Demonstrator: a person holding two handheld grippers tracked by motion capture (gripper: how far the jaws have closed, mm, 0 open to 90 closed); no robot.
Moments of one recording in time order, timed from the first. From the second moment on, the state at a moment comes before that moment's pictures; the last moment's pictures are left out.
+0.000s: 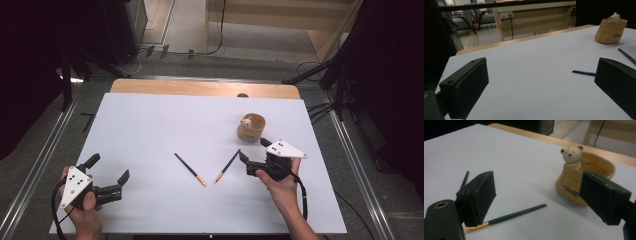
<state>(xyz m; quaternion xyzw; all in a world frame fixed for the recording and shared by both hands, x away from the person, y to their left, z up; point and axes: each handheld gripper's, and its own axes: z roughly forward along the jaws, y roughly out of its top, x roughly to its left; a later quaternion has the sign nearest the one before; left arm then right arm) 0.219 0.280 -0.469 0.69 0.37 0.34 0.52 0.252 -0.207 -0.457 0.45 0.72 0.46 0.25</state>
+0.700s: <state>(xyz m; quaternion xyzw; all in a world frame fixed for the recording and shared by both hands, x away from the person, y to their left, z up) 0.221 0.282 -0.471 0.69 0.37 0.34 0.52 0.302 -0.147 -0.471 0.50 0.82 0.25 0.14</state>
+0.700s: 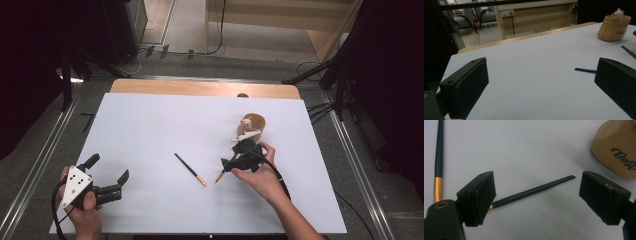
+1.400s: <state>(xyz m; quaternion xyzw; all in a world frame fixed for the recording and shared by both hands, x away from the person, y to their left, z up) 0.222 0.283 -0.472 0.69 0.37 0.34 0.52 0.330 -0.123 -0.472 0.52 0.85 0.09 0.05</state>
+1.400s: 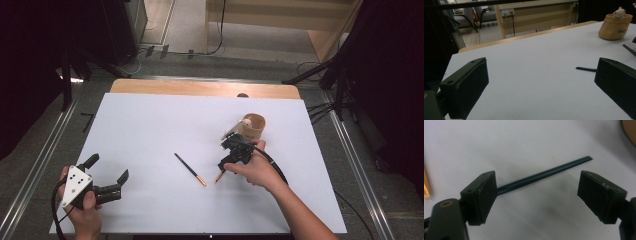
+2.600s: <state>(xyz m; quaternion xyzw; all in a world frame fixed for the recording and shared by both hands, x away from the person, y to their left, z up) 0.225 0.279 -0.474 0.70 0.37 0.34 0.51 0.345 -0.113 -0.477 0.58 0.82 0.02 0.00</state>
